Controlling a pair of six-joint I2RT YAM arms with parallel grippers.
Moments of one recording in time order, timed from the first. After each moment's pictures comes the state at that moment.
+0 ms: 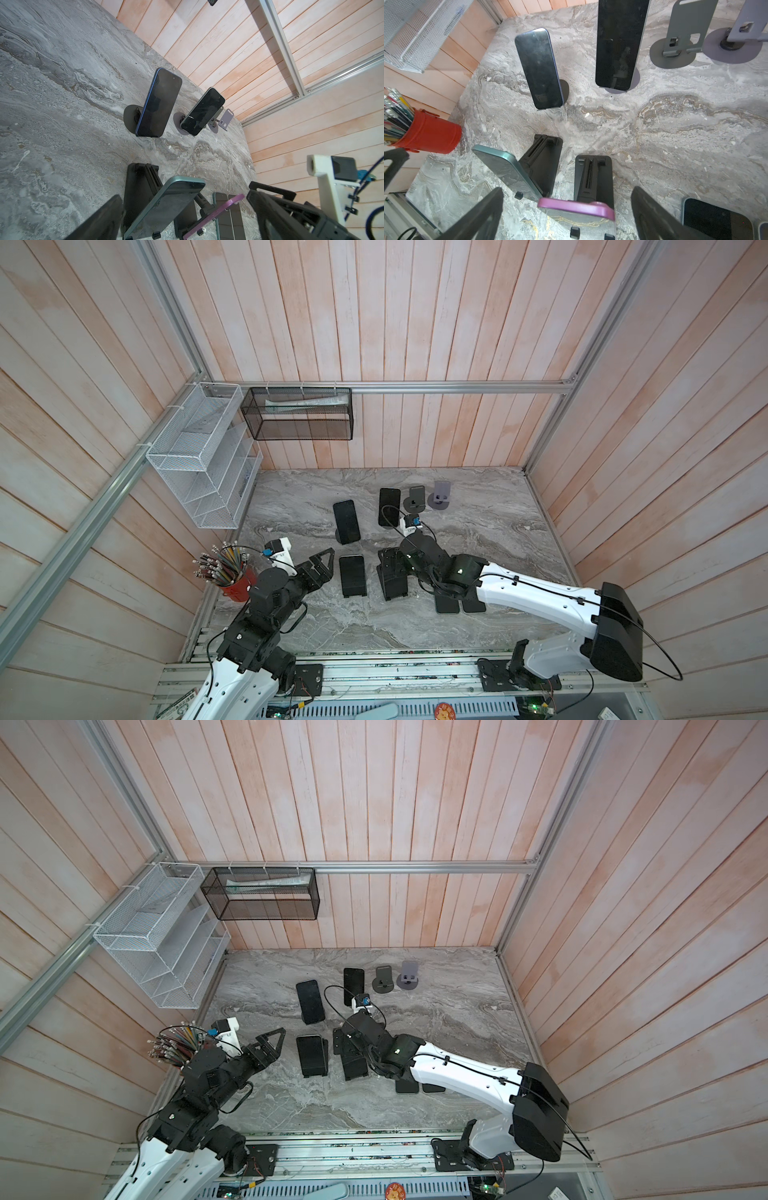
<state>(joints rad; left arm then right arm) -0.41 0.43 0.50 -0.38 -0.01 -0.81 1.07 1.42 1.06 -0.34 0.35 0.69</state>
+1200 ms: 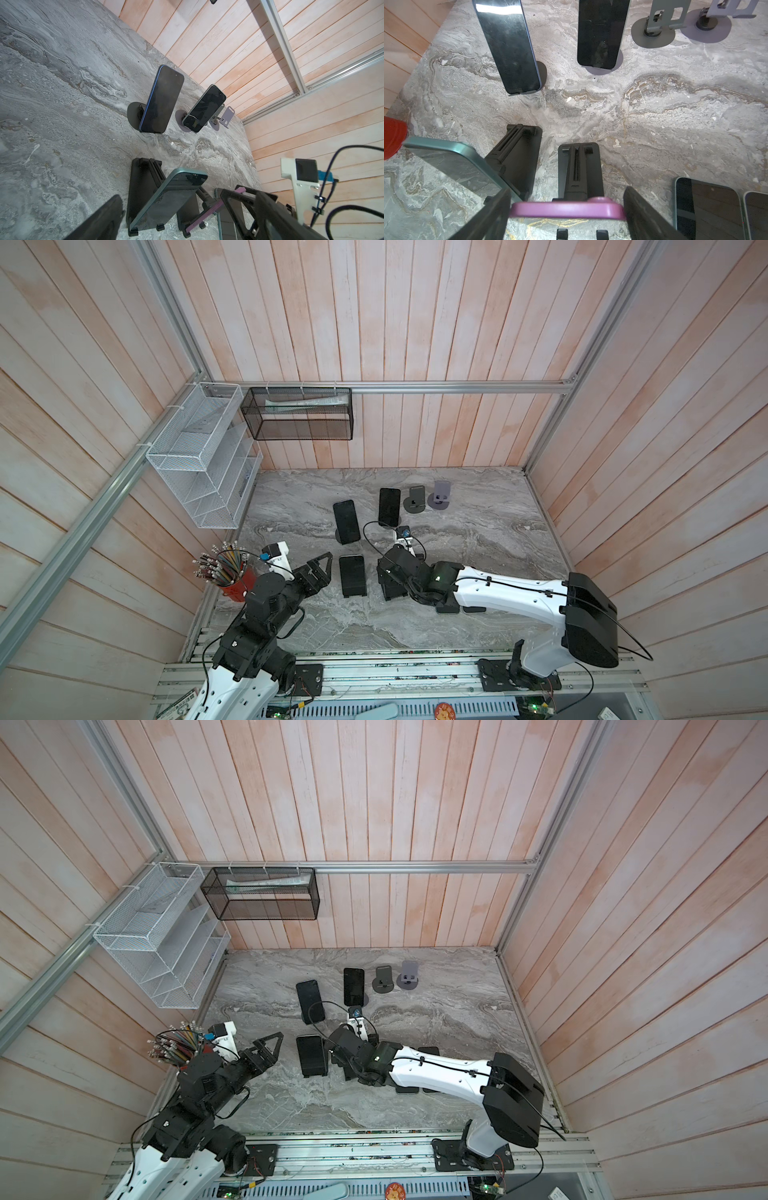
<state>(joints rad) -0.41 0.38 0.50 -0.44 -0.01 -0.80 1.14 1.55 1.07 -0.38 0.51 0.78</state>
